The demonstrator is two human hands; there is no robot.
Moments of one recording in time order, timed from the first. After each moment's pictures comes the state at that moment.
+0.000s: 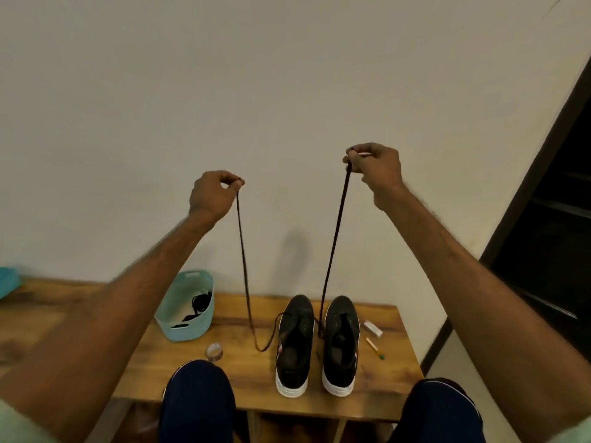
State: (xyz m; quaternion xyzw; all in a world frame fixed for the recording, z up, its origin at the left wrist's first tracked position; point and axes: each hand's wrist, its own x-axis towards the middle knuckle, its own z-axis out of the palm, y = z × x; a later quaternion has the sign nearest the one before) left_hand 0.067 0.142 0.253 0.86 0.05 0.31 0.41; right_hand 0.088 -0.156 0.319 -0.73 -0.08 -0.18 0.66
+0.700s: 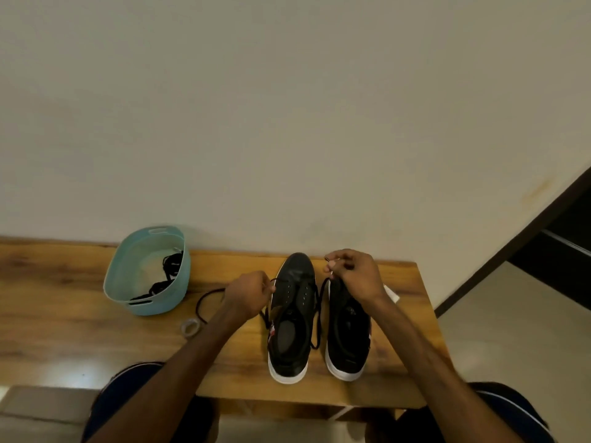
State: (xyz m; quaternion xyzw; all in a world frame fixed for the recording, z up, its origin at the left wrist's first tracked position) left_hand 0.094 0.076 -0.052 0.97 0.04 -0.10 0.20; right_hand 0.123 -0.164 -0.017 -0.83 0.01 0.04 0.56
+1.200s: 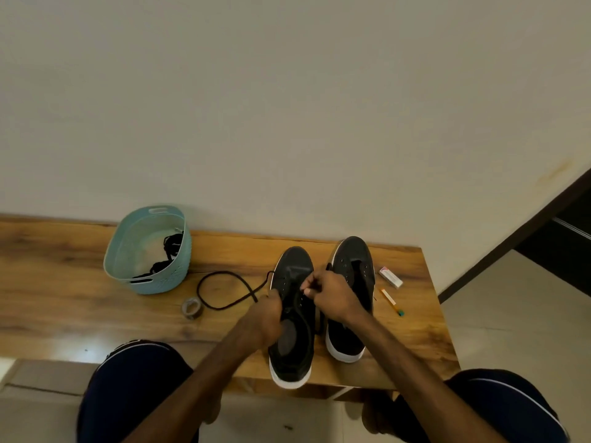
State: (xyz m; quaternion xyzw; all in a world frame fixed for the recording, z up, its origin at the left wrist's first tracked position) left_hand 0.041 0.037 -0.085 0.93 0.05 -0.24 0.26; right_hand 0.085 -0.133 -0.056 -0.89 -0.09 0.19 0.40
